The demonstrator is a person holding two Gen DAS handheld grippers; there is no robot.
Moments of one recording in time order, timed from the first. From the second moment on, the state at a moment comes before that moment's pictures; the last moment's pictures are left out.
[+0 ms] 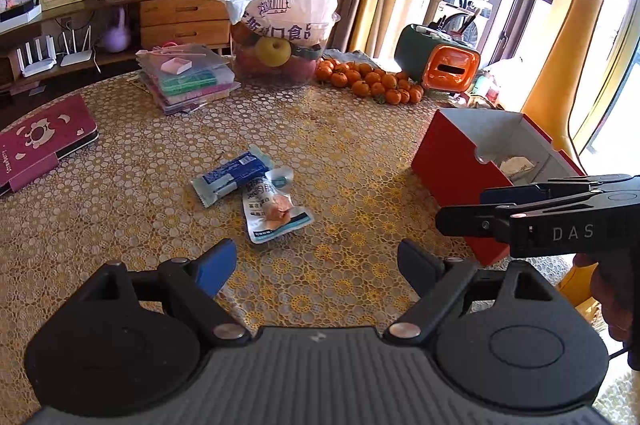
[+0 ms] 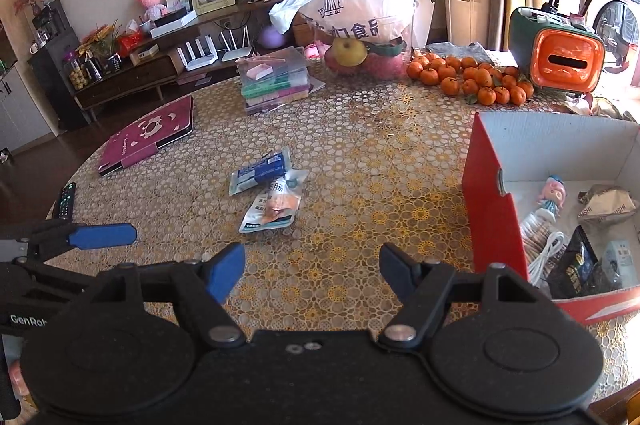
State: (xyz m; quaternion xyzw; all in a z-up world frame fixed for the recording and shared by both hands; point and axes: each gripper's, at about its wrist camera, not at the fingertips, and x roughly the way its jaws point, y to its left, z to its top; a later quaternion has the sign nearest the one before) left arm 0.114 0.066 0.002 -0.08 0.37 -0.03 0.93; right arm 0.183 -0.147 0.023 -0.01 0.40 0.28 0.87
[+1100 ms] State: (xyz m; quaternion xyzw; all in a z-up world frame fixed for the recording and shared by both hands) left arm 0.257 0.157 -0.089 -0.04 0.37 -0.04 0.93; right arm 0.260 -0.037 -0.065 -0.09 0.41 0.33 0.85
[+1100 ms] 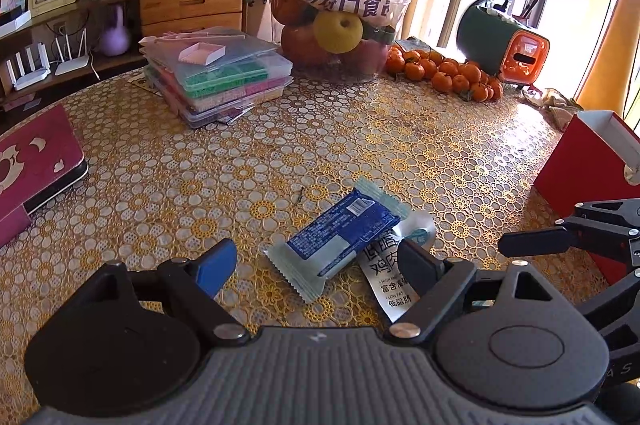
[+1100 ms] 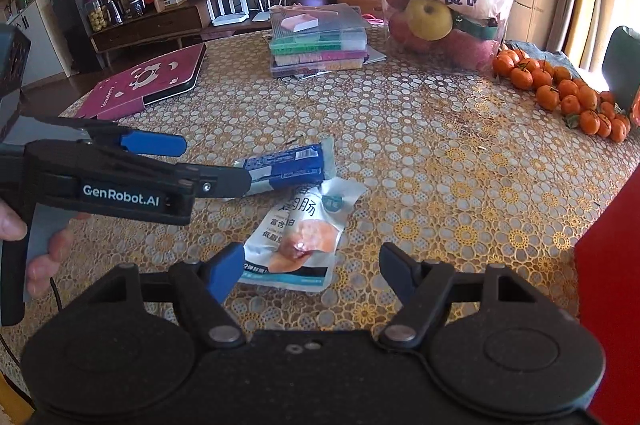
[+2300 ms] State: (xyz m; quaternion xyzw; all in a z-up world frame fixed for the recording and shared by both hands) left arm 0.297 0.148 -0.124 0.01 0.37 -0.13 0.92; right arm 0.285 -0.015 -0.099 -0.09 0.40 0.32 0.85
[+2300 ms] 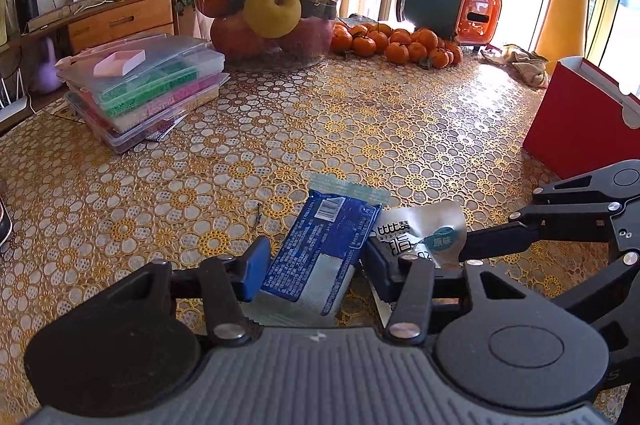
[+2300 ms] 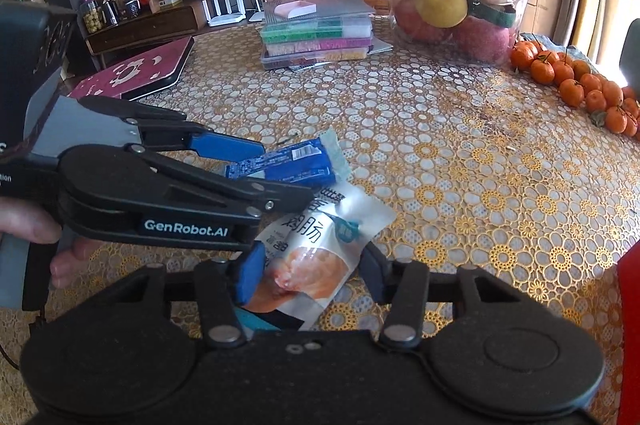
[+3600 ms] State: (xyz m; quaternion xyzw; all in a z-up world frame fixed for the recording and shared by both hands) left arm 0.231 0.104 -0.085 -0.02 0.36 -0.12 0.92; right arm 0.255 -0.082 -0.066 -0.05 0.39 0.29 0.87
